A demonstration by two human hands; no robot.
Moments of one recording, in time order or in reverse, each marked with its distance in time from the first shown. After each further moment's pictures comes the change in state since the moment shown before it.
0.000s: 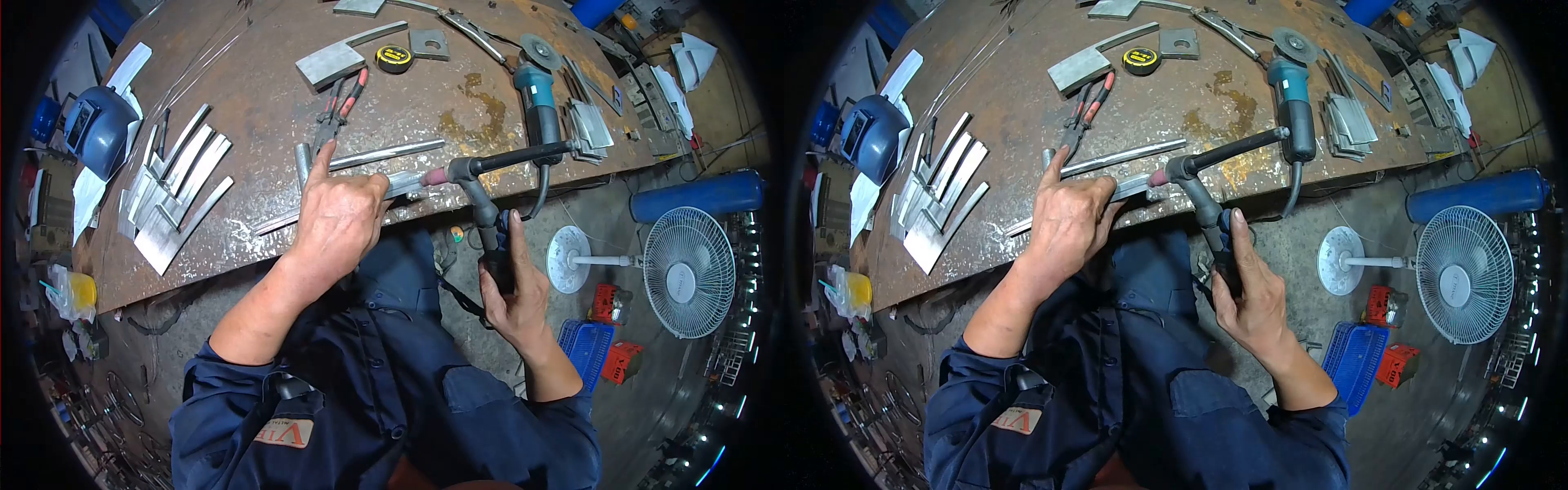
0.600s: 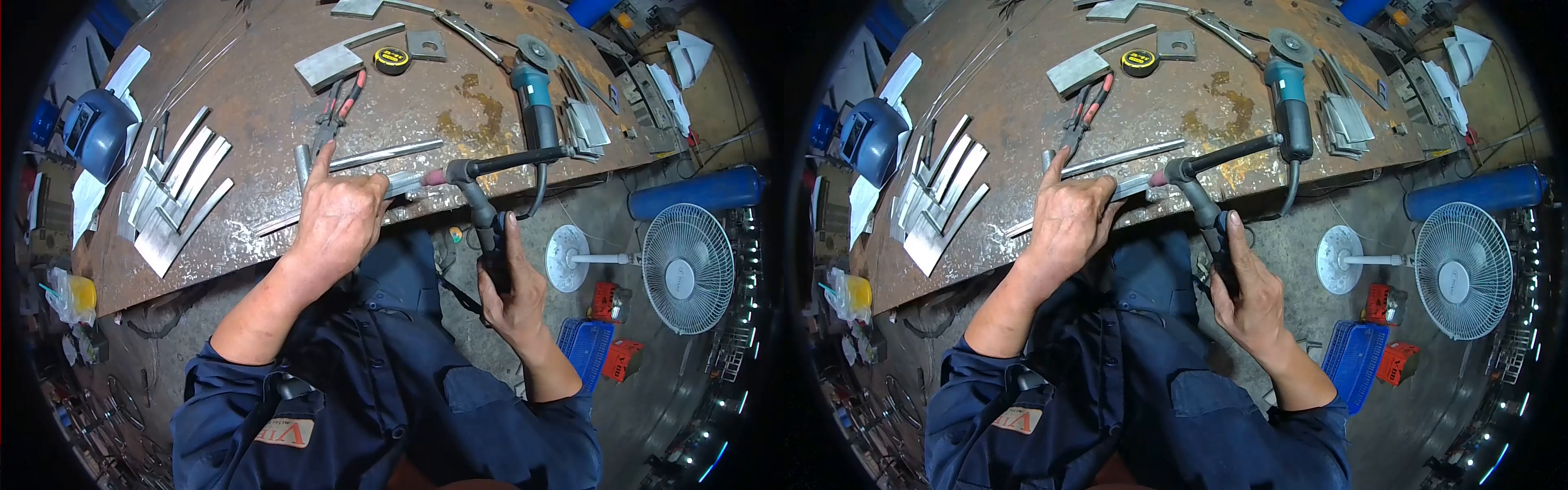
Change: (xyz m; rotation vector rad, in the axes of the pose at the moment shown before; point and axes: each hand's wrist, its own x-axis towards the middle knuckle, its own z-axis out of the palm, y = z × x) left_hand 0.000 0.000 -0.002 0.022 -0.032 -0.003; right_hand -0.004 -0.003 0.003 -0.051 0.015 0.006
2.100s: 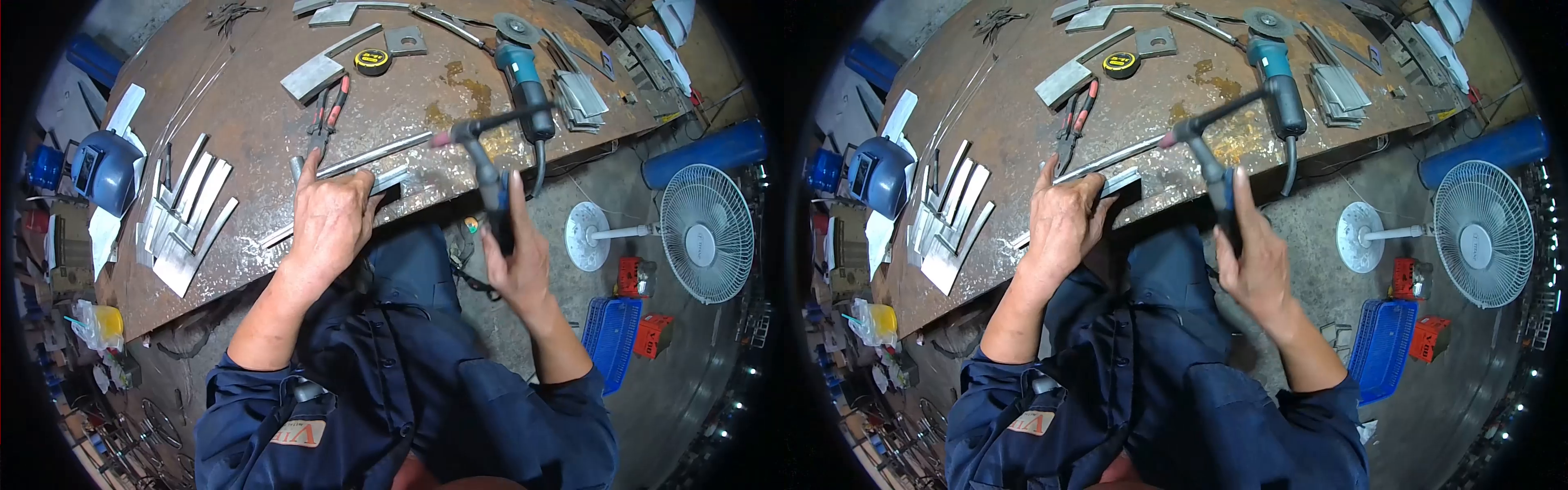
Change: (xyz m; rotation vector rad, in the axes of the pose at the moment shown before) left_hand 0.004 0.001 -0.003 0.069 -0.036 -0.001; right_hand 0.015 0.021 0.015 -0.012 0.202 -0.044
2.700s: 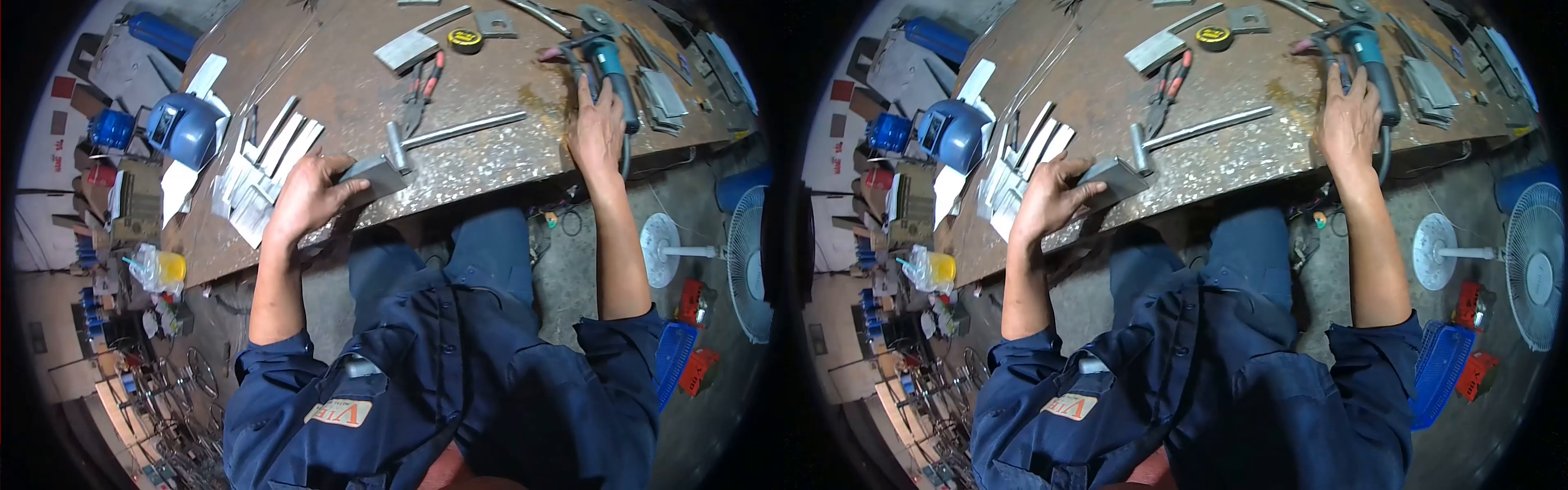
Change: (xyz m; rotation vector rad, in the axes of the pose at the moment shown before) left_hand -0.067 -0.107 -0.070 -0.111 -0.154 -0.195; right_hand 0.108 0.092 0.067 -0.824 0.052 0.058
